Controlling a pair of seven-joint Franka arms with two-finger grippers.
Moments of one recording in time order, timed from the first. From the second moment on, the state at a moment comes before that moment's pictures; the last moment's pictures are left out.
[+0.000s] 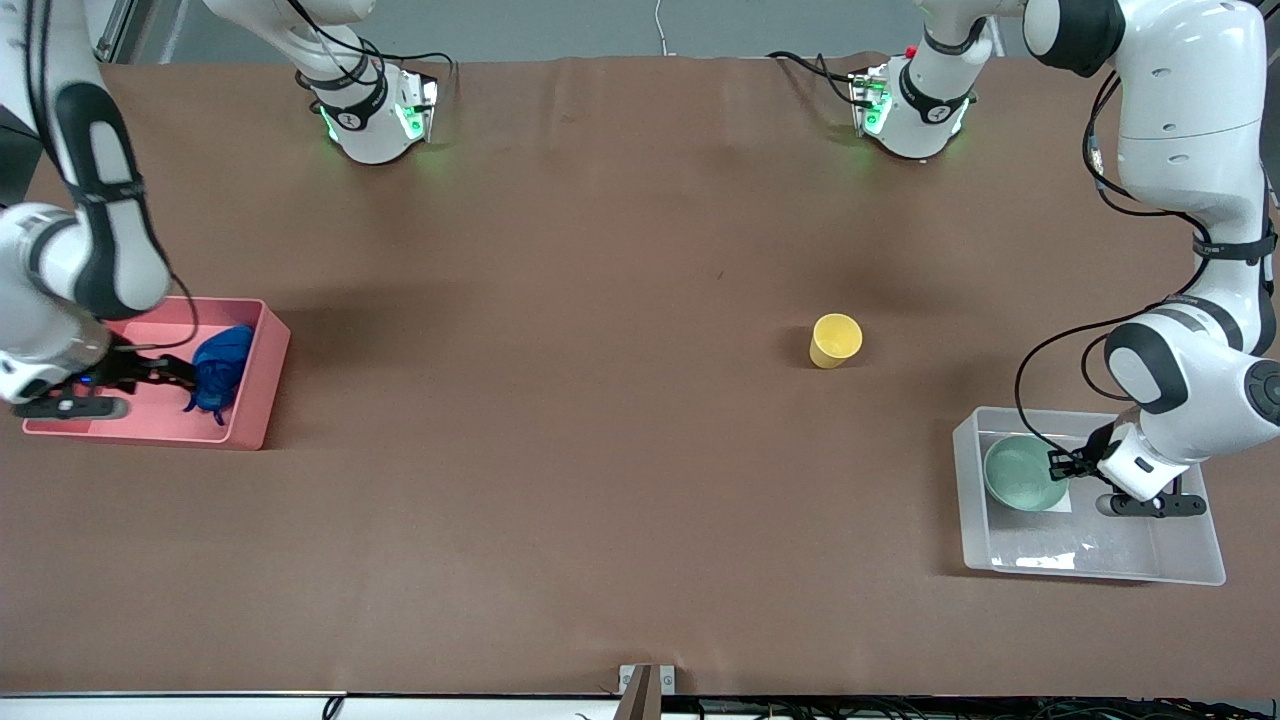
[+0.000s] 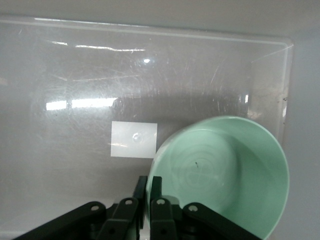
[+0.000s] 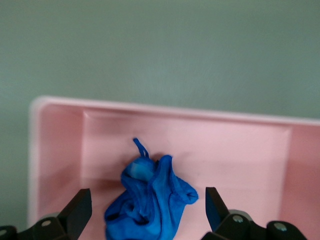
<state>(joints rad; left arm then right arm) -0.07 0.70 0.27 -1.65 -0.36 2.38 0.40 -0.02 0.27 -0.34 -1.99 0.10 2.32 -0.45</state>
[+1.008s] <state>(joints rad) -0.08 0.09 0.08 -1.81 -0.08 2.00 0.05 -0.09 0.00 -0.11 -1.44 -0.01 1.50 0.08</state>
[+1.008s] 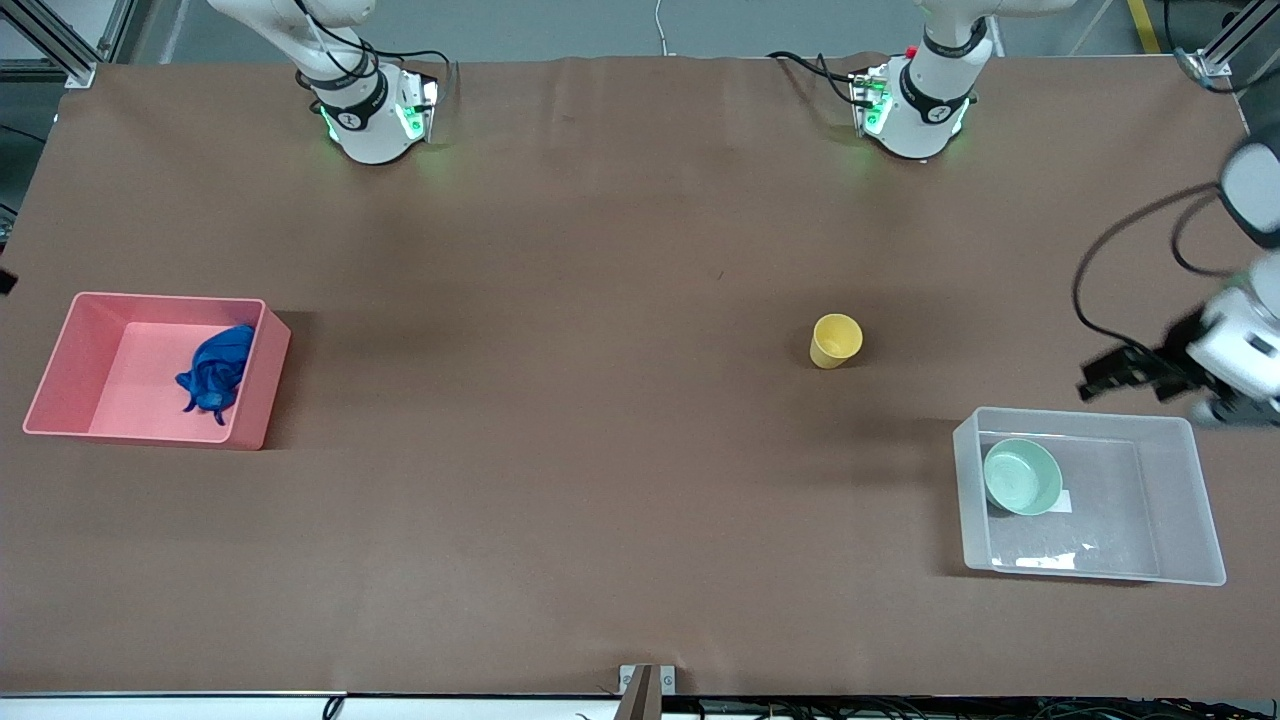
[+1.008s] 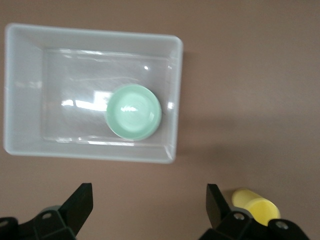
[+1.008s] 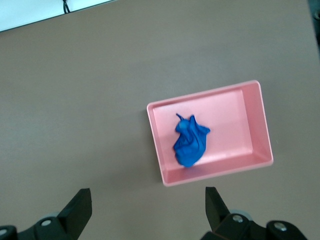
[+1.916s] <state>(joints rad) -0.08 0.19 -0.23 -2.33 -0.08 2.50 -0.06 -0.09 -0.03 -0.07 -1.46 -0.02 1.48 -0.01</state>
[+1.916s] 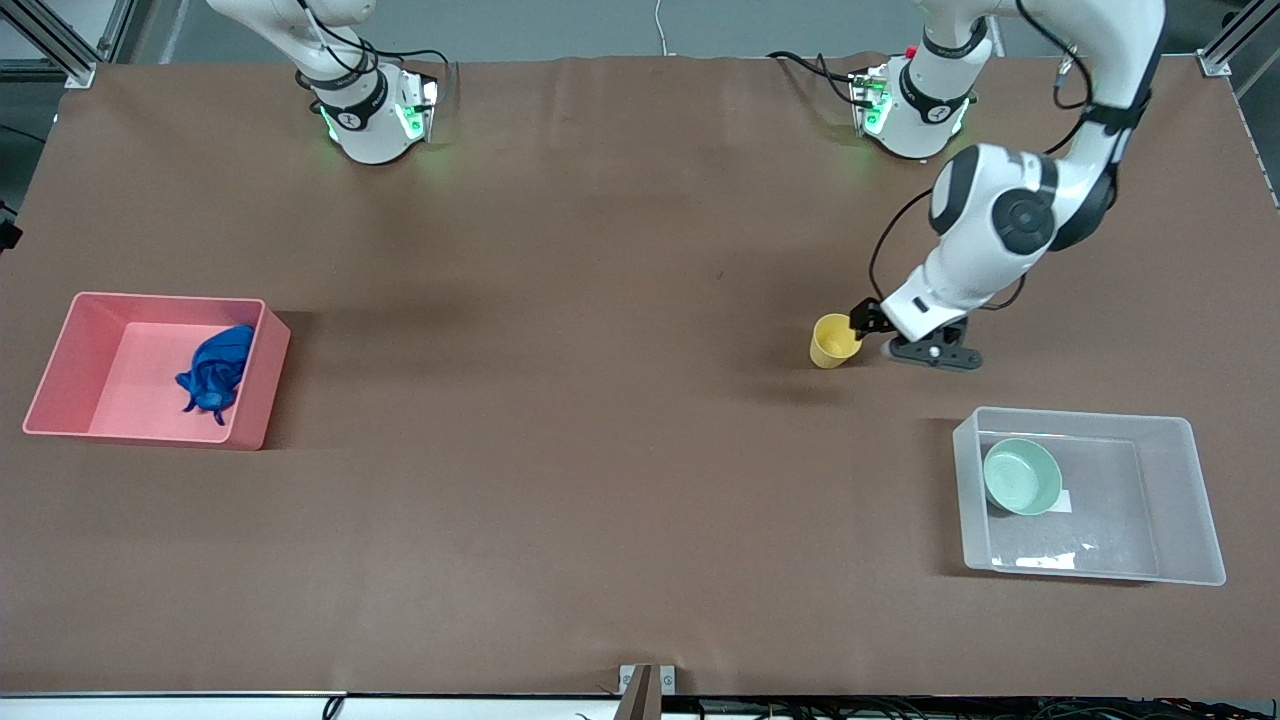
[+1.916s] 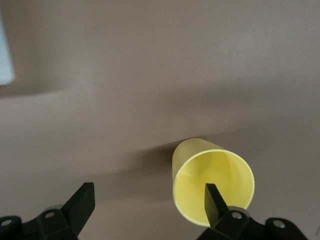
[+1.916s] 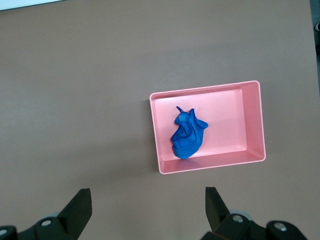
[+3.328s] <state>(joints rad) -0.07 0.16 -0.09 -2.03 -0.08 2.15 0.07 -0.09 -0.03 -0.06 -1.46 -0.02 1.47 0.00</state>
